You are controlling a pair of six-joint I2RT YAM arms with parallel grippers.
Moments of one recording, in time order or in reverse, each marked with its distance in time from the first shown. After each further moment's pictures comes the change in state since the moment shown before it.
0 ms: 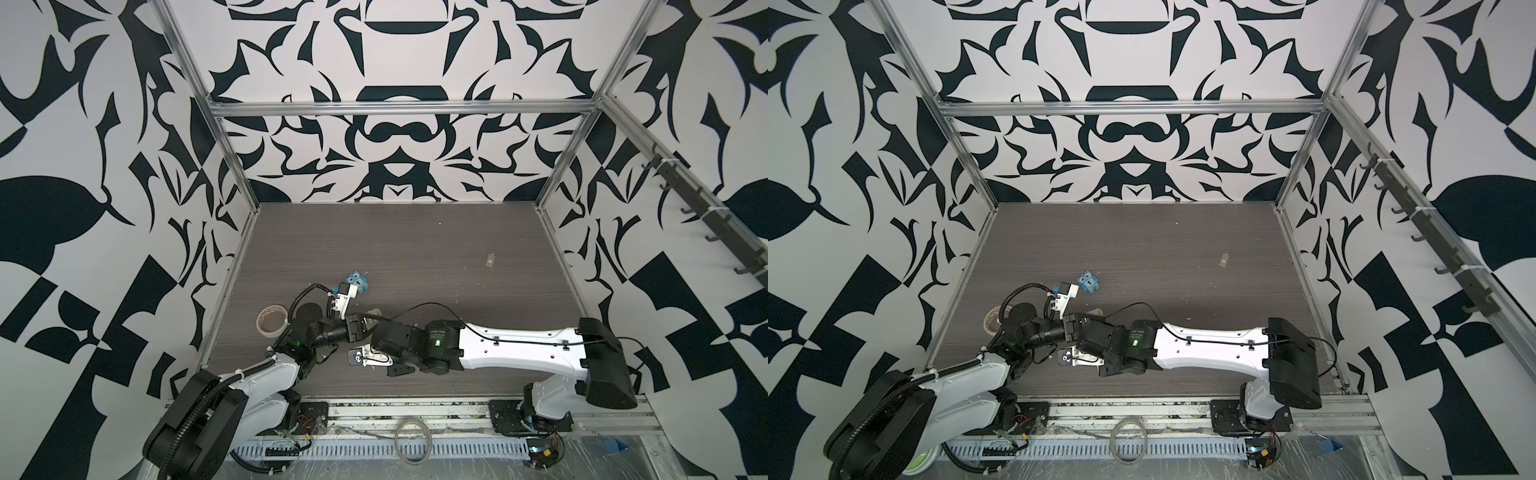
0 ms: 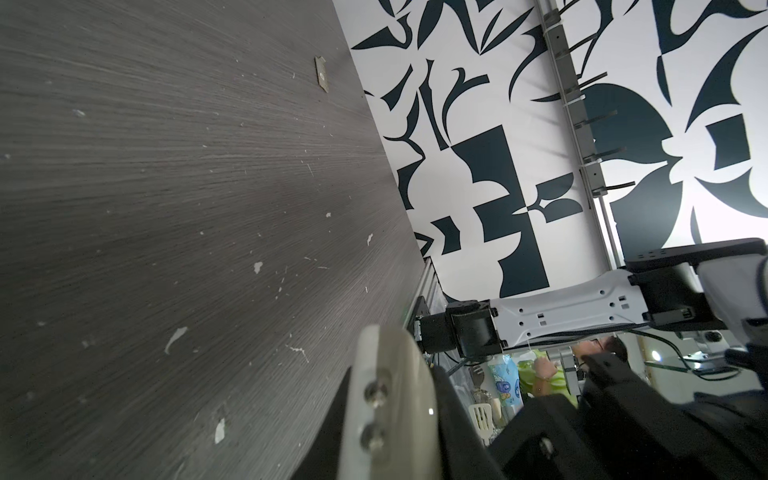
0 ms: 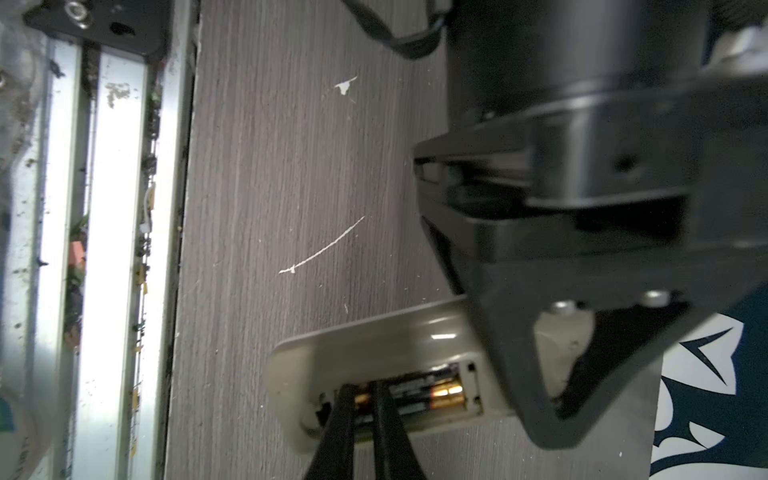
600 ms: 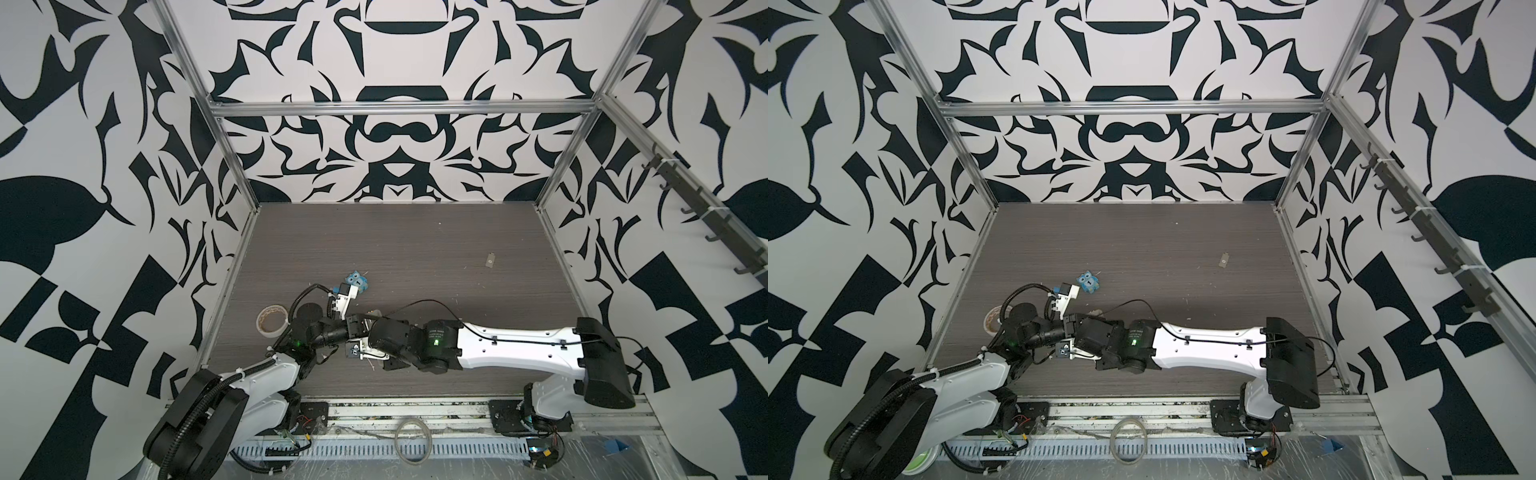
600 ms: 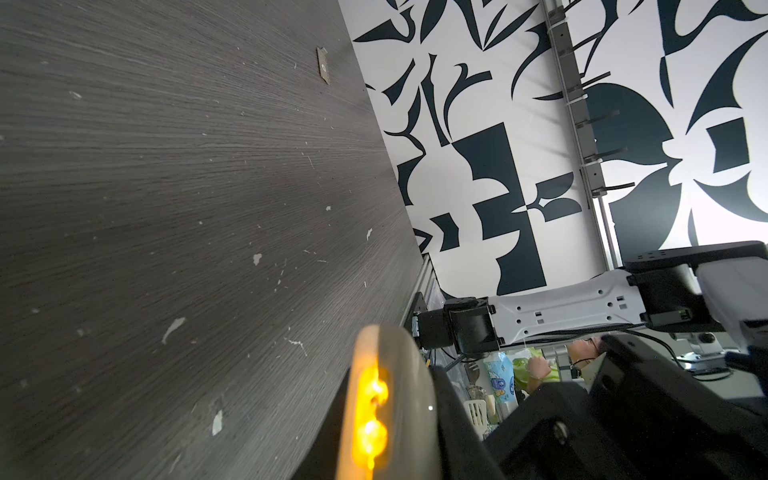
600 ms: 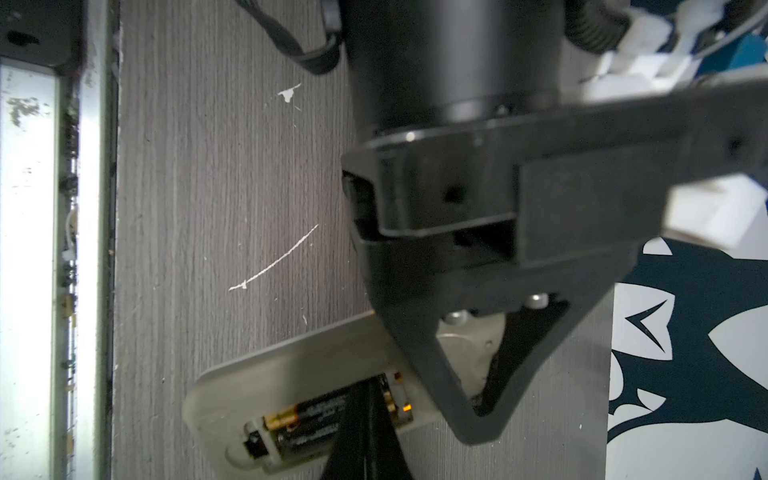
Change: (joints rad) left arm -0.001 0.003 -0.002 -0.007 0.003 -0.015; right arm -0.005 0.011 0.000 0.050 0.074 0.005
